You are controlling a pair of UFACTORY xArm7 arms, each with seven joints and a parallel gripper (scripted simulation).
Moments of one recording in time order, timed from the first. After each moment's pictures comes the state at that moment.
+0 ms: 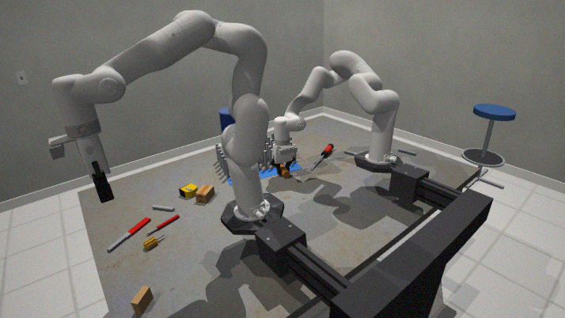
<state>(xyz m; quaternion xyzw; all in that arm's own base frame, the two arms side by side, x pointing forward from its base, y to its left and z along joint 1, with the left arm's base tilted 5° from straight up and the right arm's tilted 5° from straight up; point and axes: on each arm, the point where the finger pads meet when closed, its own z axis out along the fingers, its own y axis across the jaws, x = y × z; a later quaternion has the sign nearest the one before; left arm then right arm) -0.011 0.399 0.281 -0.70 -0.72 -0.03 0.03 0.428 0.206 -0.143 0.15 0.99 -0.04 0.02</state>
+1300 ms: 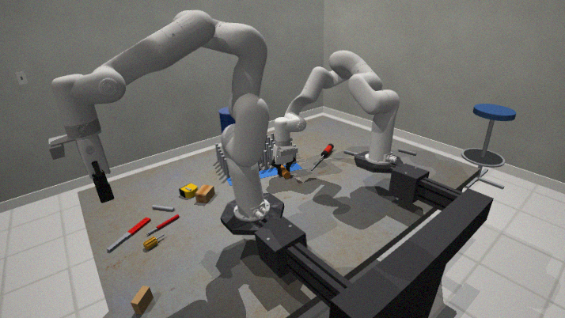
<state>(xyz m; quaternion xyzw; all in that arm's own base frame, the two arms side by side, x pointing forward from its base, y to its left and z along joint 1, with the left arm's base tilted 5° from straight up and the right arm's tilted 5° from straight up) -0.011 0.399 0.281 -0.70 -0.72 -0.03 0.03 0.423 0.208 -0.145 0.15 0.99 -0.04 0.02</state>
